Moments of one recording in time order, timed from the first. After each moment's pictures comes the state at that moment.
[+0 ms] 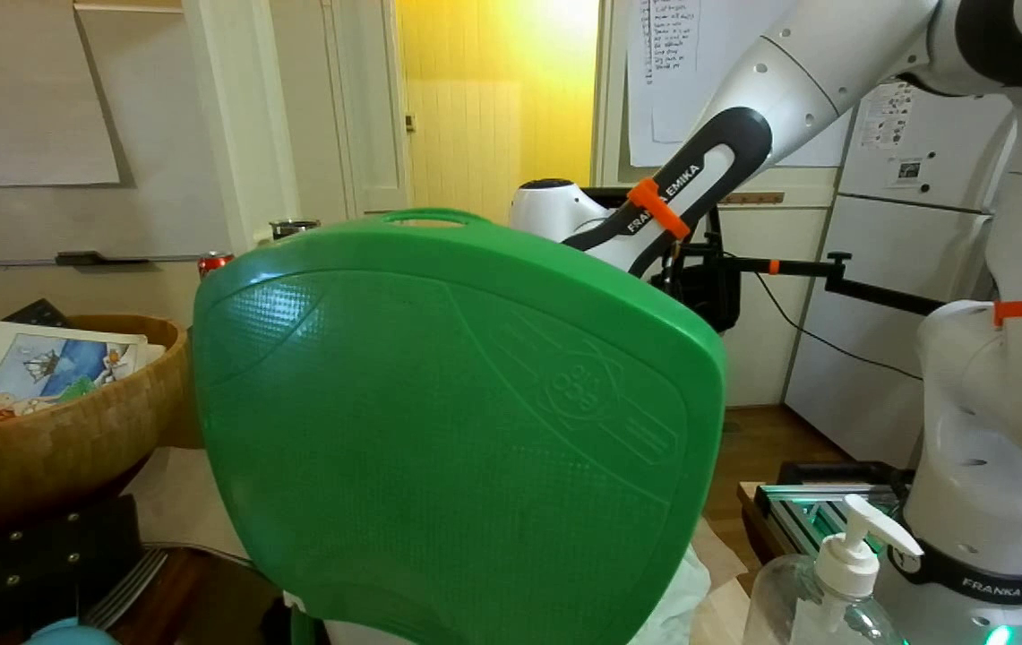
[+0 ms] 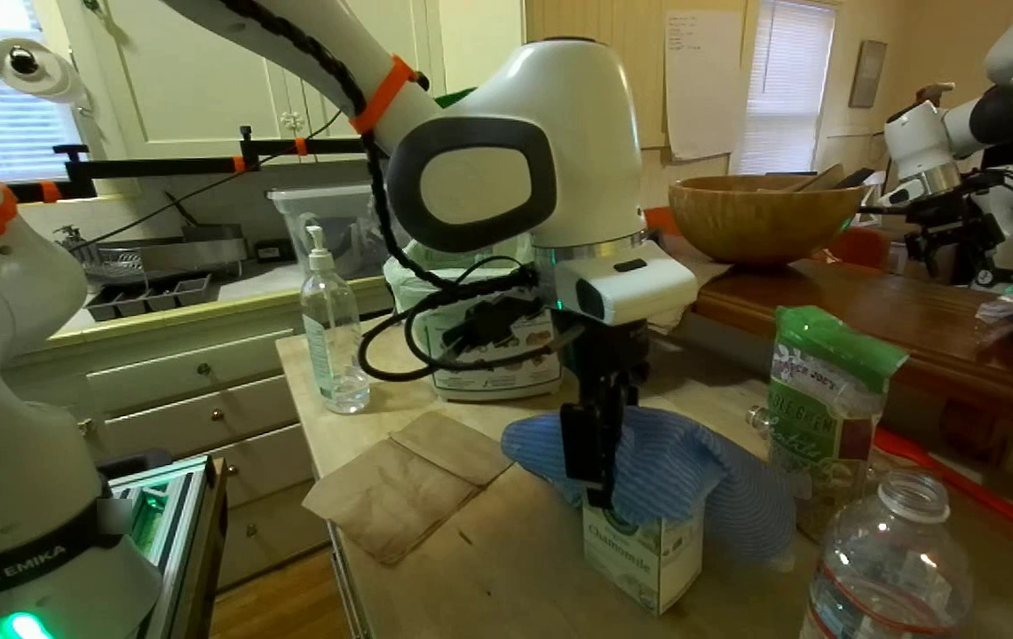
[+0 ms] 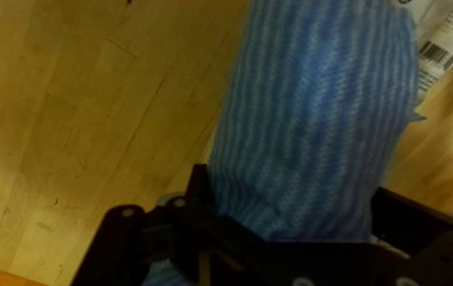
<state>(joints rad) -0.23 0.05 -0.18 -2.33 -0.09 2.53 0.53</state>
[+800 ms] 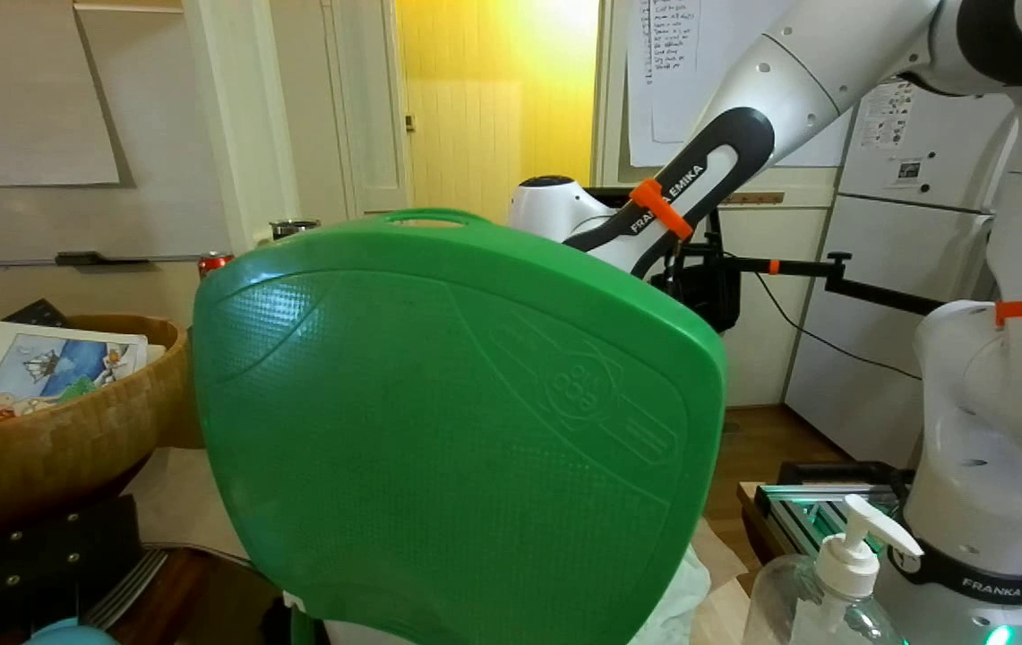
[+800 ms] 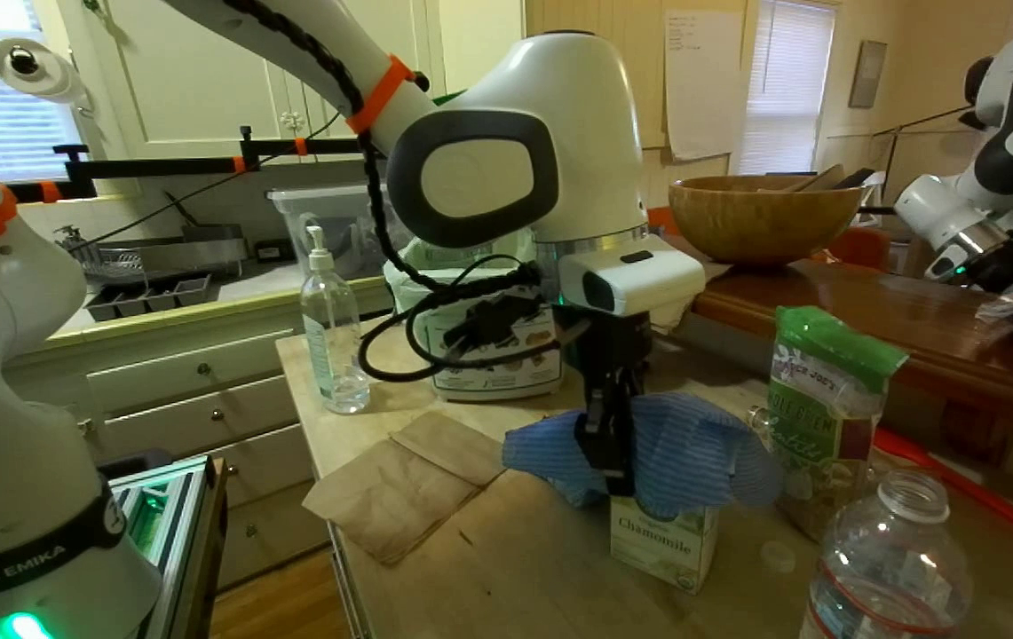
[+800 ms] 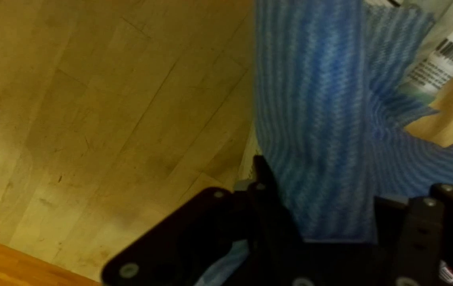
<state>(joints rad) -0.22 0.05 -0.20 -2.32 -0.13 2.53 0.49</state>
